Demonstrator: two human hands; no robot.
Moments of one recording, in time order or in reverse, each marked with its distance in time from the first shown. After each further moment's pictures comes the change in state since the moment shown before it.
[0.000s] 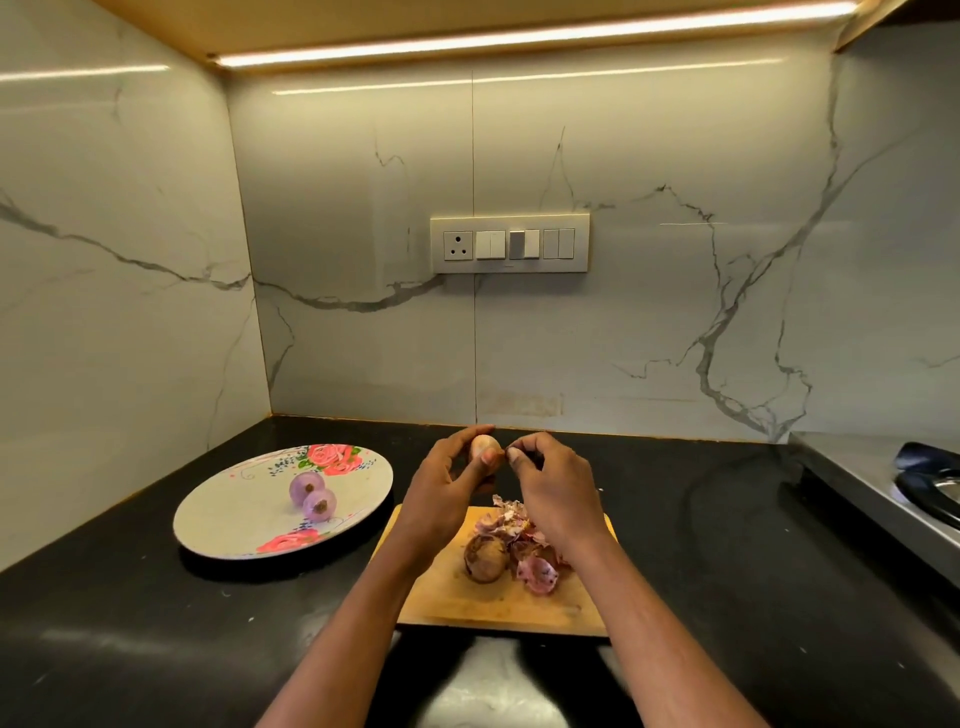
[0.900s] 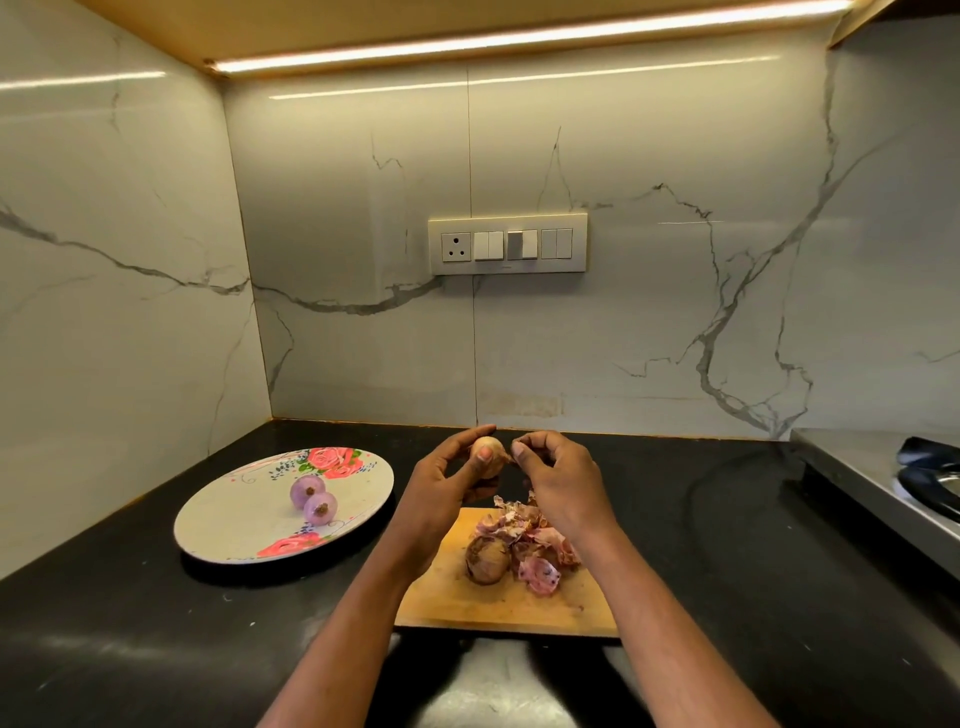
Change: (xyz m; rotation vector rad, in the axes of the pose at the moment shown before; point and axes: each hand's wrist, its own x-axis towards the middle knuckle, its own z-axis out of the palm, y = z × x) left_hand 0.002 0.000 -0.004 -0.122 -0.037 -0.055; right_hand 0.006 0.008 -0.003 0.252 -0.006 0.023
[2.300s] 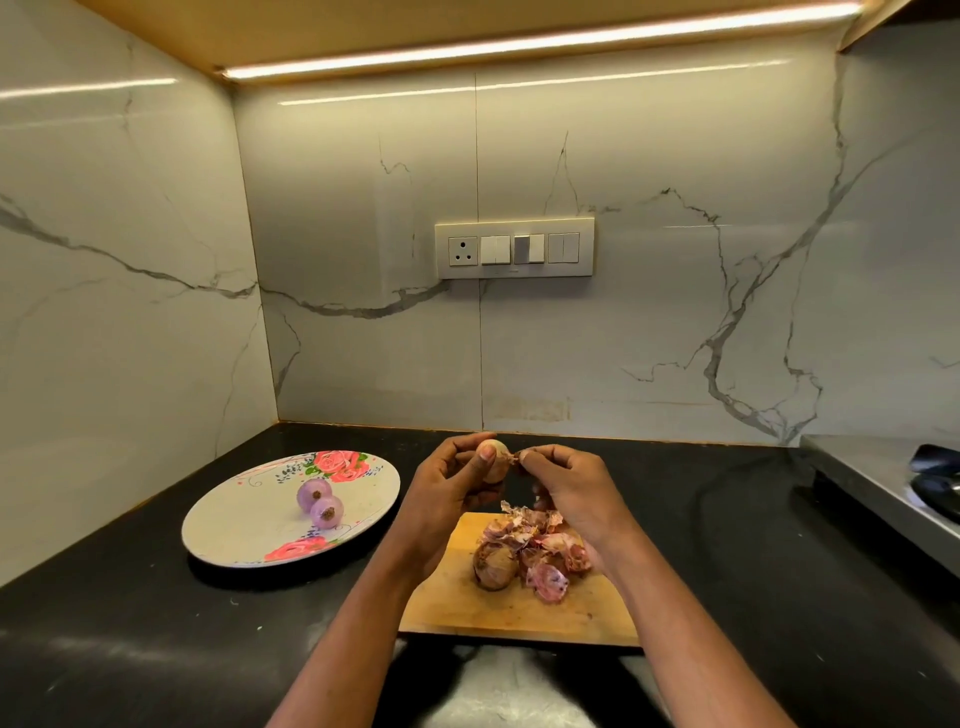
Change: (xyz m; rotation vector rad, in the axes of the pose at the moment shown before) left_hand -0.003 0.006 -0.003 -0.109 0.033 -0.073; right_hand -0.007 -0.009 -0.010 0.300 -0.120 0.162
